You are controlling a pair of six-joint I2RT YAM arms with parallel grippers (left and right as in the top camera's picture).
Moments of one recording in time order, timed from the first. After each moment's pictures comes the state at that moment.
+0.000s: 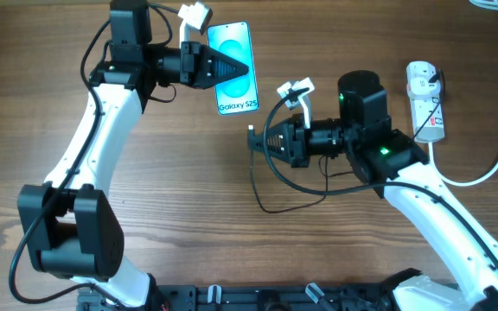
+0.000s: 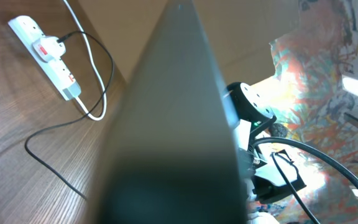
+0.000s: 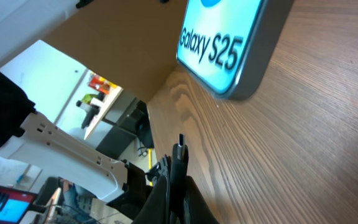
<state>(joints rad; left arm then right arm) -0.11 1.77 1.42 -0.24 1.54 -0.53 0.41 1.37 0.97 -0.14 -1.07 0.39</state>
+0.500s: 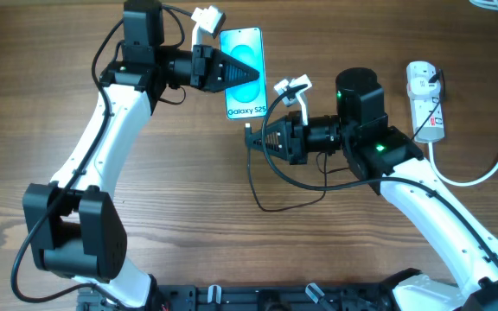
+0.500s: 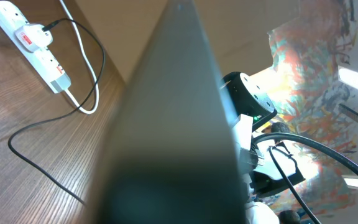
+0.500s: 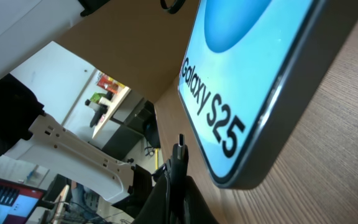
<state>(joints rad) -0.15 1.77 1.42 -0.24 1.54 -0.54 0.41 1.39 0.97 -0.09 -1.11 0.42</state>
